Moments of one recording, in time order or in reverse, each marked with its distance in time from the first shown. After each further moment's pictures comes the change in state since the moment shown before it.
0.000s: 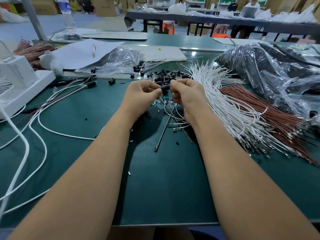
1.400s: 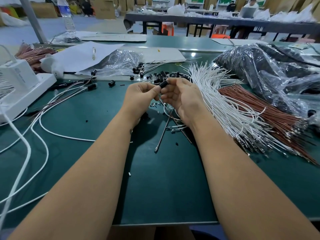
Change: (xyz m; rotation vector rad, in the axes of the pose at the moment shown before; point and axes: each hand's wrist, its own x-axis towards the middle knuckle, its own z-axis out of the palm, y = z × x) left_hand -0.003 0.003 0.005 -0.129 0.059 -0.058; right_hand -0.004 -0.001 0.002 0.287 -0.208 0.043
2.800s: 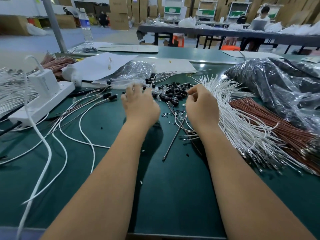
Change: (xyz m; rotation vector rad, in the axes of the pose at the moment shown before) left_hand 0.009 0.003 -0.019 1.061 0.152 0.023; right_hand -0.004 -0.007 0.002 -1.127 0.312 -0.397
